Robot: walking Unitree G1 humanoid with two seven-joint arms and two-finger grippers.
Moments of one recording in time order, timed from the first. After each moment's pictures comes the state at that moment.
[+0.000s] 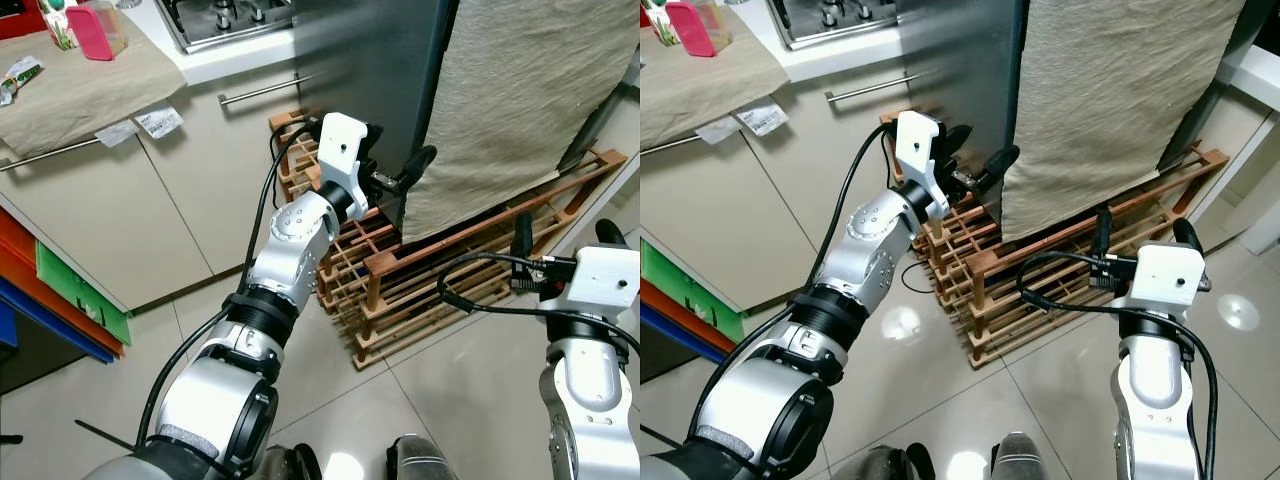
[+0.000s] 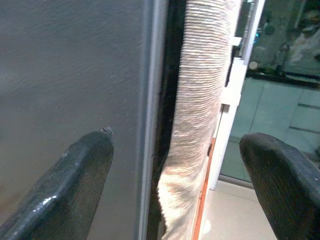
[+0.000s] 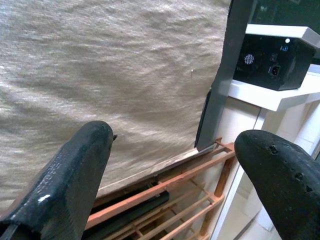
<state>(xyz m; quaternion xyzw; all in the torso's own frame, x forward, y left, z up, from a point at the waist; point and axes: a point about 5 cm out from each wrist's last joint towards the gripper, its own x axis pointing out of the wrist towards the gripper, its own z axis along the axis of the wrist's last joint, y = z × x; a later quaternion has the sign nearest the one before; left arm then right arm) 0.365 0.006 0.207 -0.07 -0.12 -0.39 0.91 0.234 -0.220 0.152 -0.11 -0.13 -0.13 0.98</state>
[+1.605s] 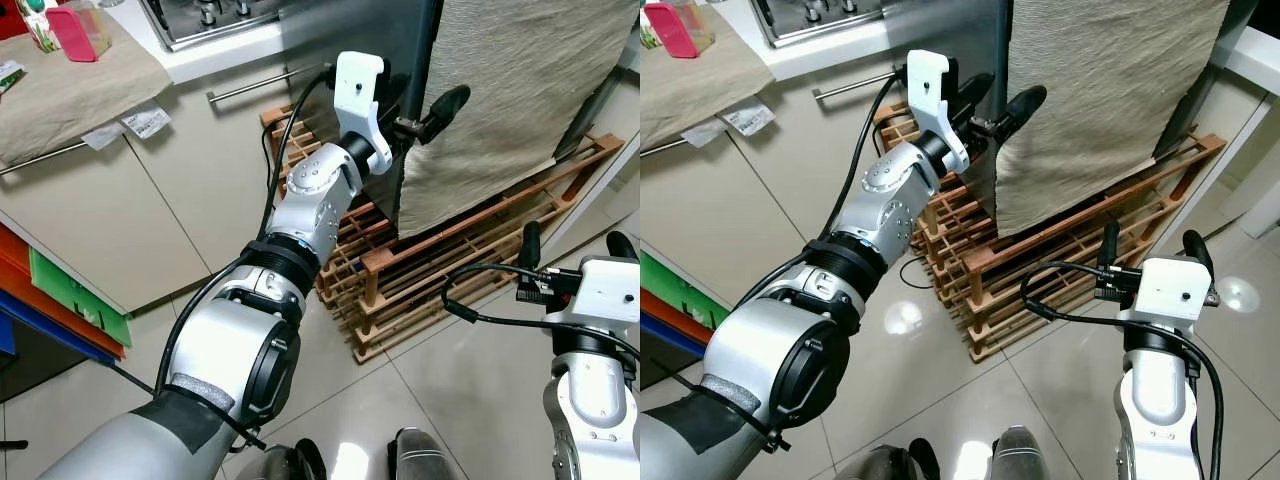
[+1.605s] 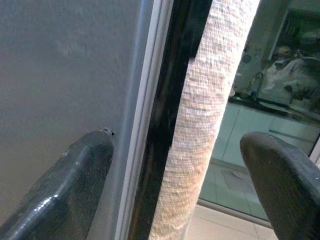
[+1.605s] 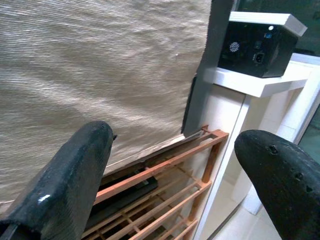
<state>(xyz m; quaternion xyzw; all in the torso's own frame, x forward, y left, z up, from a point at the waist) 0.378 -0.011 0.264 -0.13 -0.16 -0.42 0.88 0.224 -0.221 0.152 -0.11 -0.13 -0.15 0.97</state>
